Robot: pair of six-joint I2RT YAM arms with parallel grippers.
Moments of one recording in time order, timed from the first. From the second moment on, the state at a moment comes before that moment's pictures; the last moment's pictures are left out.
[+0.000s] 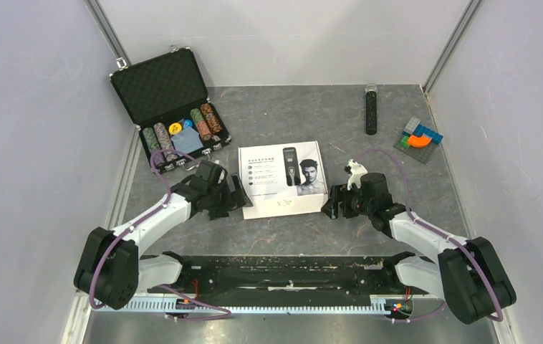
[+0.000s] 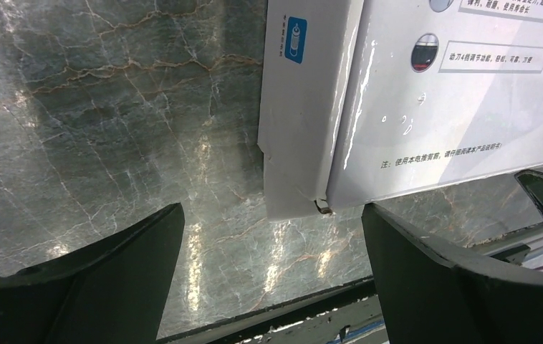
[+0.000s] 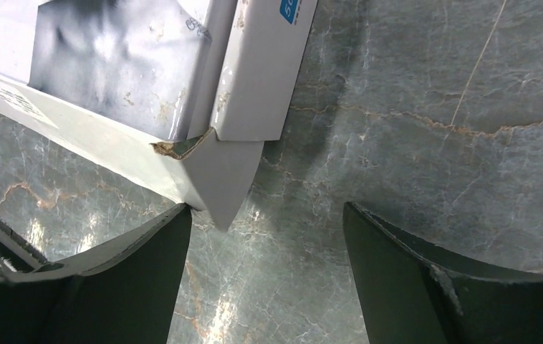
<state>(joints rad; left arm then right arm) -0.42 1.20 0.61 -0.43 0.16 -0.74 0.35 1.13 0.34 0.05 -0.31 0.27</state>
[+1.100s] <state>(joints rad) -0.42 1.12 0.52 -0.13 0.16 -0.68 0.35 1.17 0.12 0.65 -0.36 0.24</state>
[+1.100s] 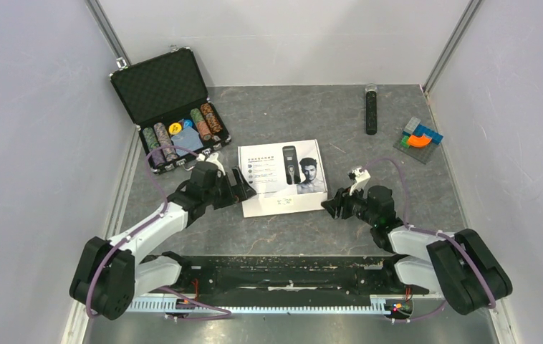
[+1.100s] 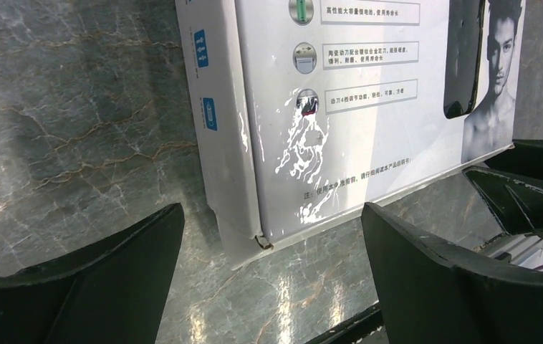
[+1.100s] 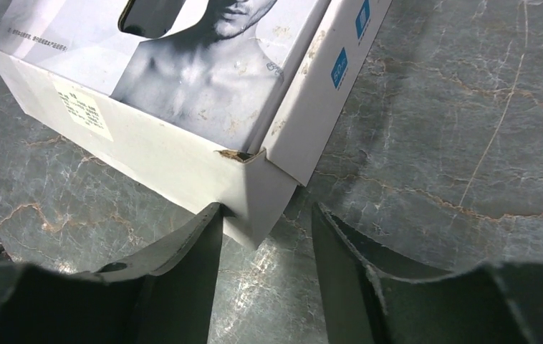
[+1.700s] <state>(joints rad) -0.42 1.13 0.49 -0.07 0.19 -0.68 0.35 1.39 0.08 0.89 -0.32 0.29</state>
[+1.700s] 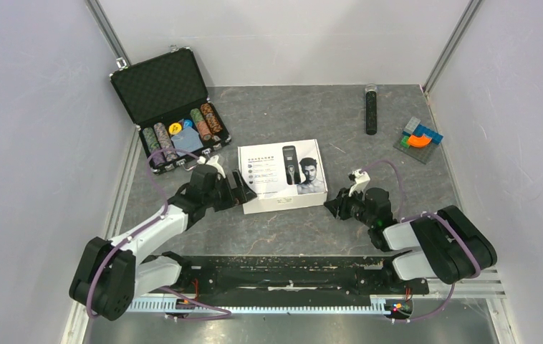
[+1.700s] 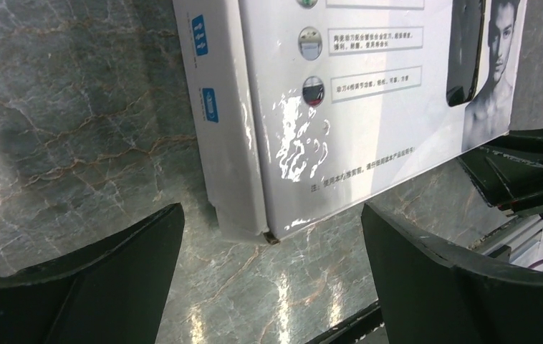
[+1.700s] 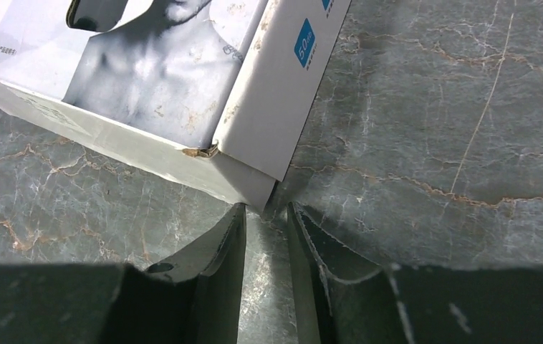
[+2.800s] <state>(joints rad) -0.50 1.13 0.50 -0.26 0.07 -0.61 0.35 1.46 0.10 1.05 -0.43 0.24</state>
